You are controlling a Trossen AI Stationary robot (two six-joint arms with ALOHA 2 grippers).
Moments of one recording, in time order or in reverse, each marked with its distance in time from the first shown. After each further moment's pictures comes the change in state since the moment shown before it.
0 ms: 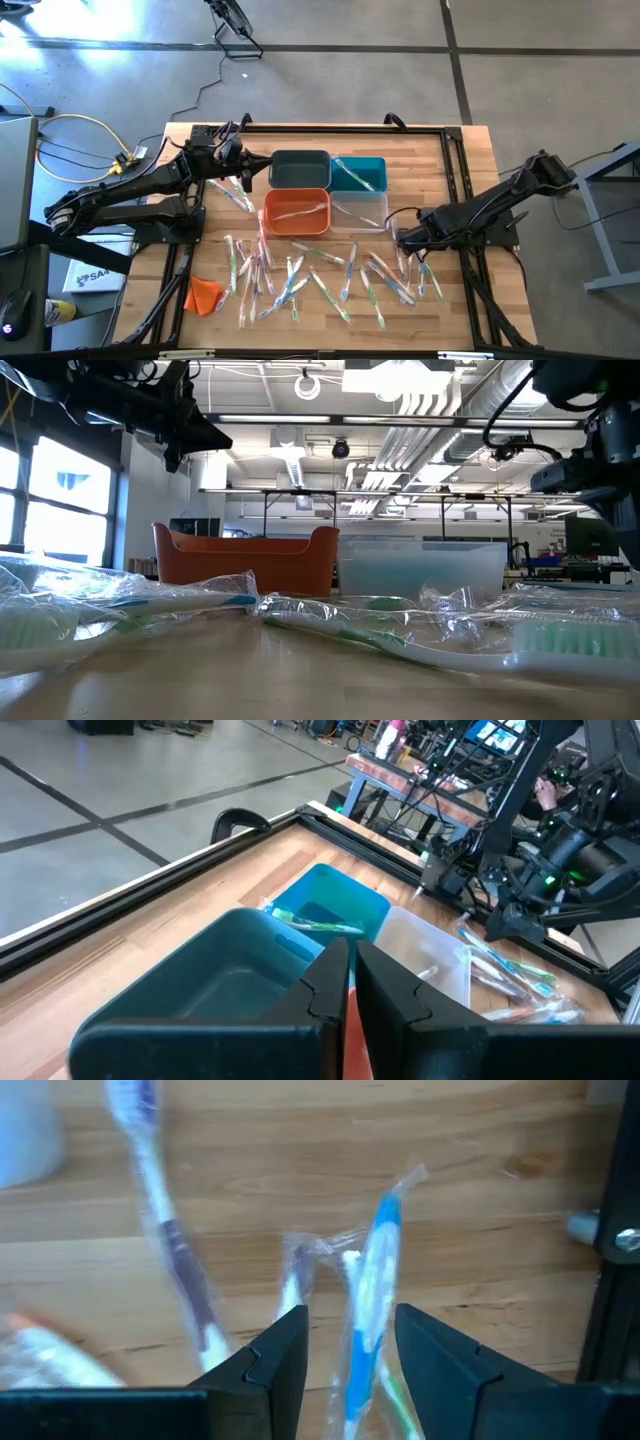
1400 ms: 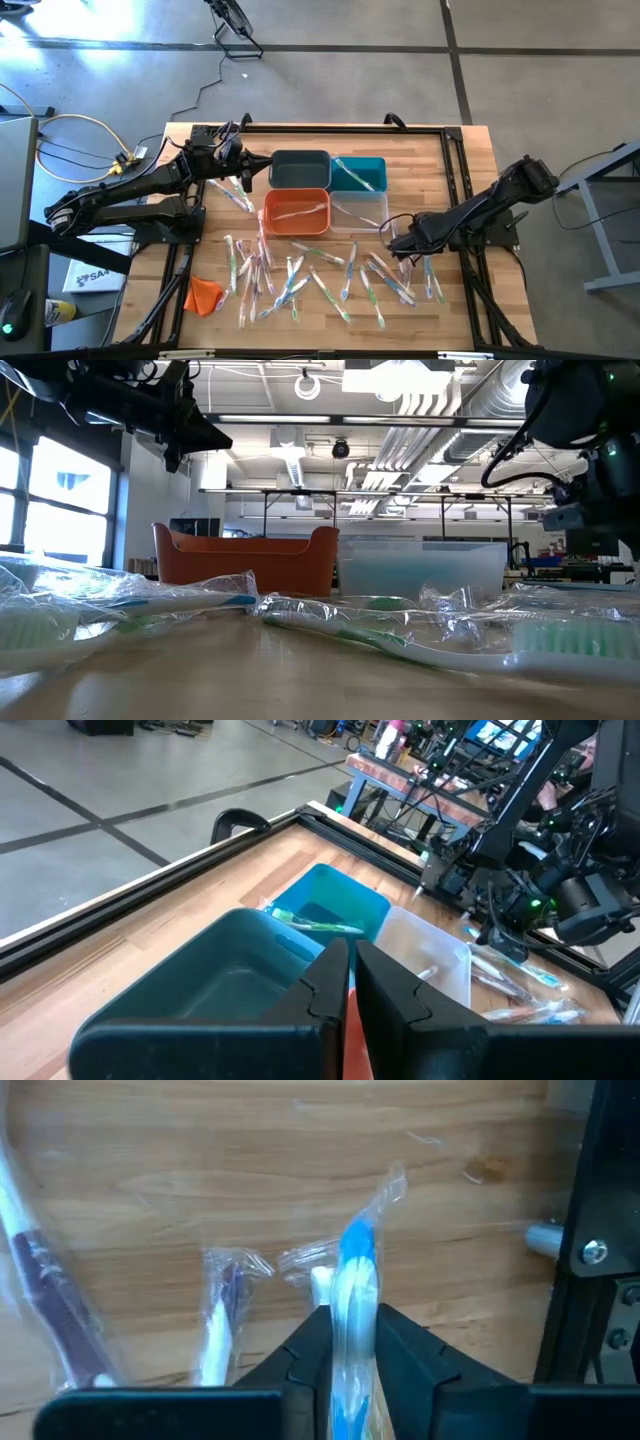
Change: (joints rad) left arm 0.000 0.000 0.000 0.000 0.000 0.001; right arm 0.000 0.152 0.000 -0.022 -0.052 -0.058
